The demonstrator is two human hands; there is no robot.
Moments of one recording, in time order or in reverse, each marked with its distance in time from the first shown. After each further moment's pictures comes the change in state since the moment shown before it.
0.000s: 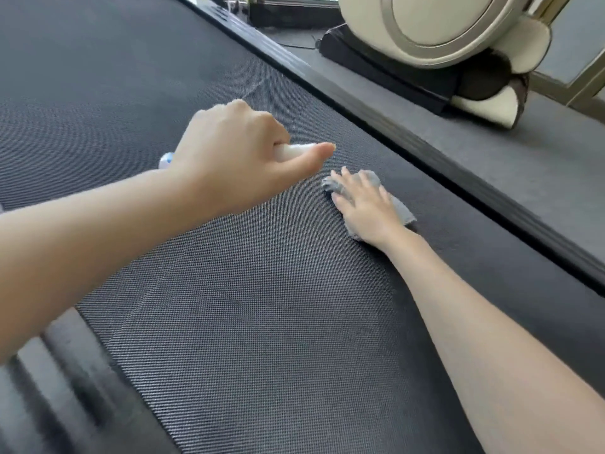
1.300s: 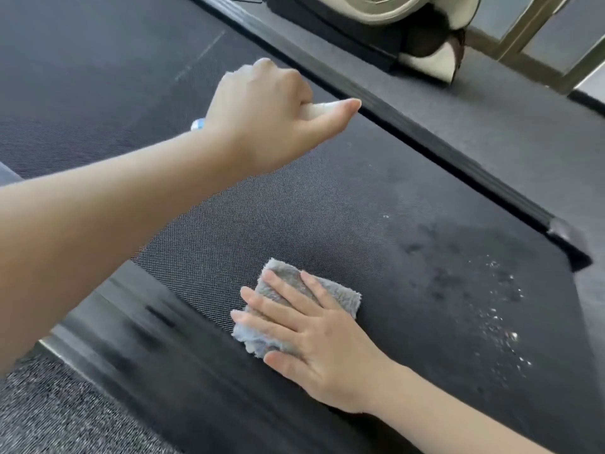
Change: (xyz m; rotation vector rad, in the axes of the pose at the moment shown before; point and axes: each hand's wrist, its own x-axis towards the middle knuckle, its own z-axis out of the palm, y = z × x) left_hand -0.024 0.057 -0.027 -0.137 -0.002 0.090; right_hand -0.276 -0.098 0.032 -0.004 -0.174 -0.494
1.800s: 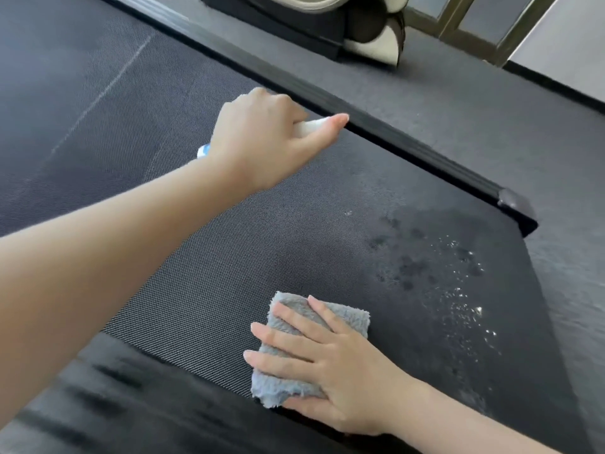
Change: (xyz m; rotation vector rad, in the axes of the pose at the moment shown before) left_hand 0.030 0.030 0.044 -0.136 -0.074 0.072; right_hand -0.045 0.017 0.001 -0.141 -0.049 0.054
